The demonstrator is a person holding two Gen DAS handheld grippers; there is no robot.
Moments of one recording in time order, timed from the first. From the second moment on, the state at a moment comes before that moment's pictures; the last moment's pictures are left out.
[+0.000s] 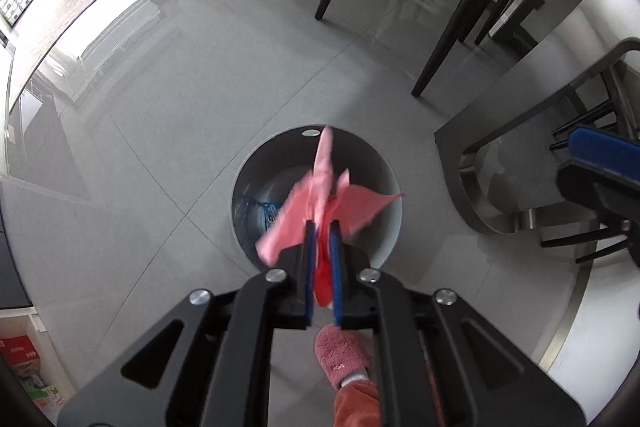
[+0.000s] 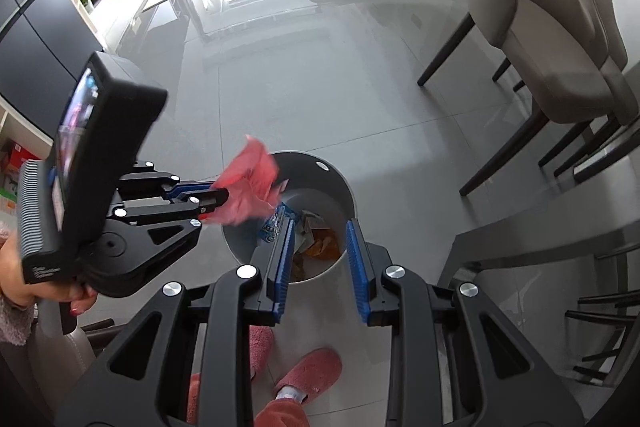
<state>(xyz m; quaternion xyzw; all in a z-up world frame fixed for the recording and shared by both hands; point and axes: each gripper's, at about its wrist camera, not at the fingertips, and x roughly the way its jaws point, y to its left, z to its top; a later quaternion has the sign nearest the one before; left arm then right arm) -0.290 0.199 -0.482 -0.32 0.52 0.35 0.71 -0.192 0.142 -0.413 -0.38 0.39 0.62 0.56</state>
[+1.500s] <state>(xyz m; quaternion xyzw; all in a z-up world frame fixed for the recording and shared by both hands) -0.045 0.088 -0.117 -0.11 0.48 0.21 0.84 0.083 -0.094 -0.073 -0.17 0.38 0.39 0.82</state>
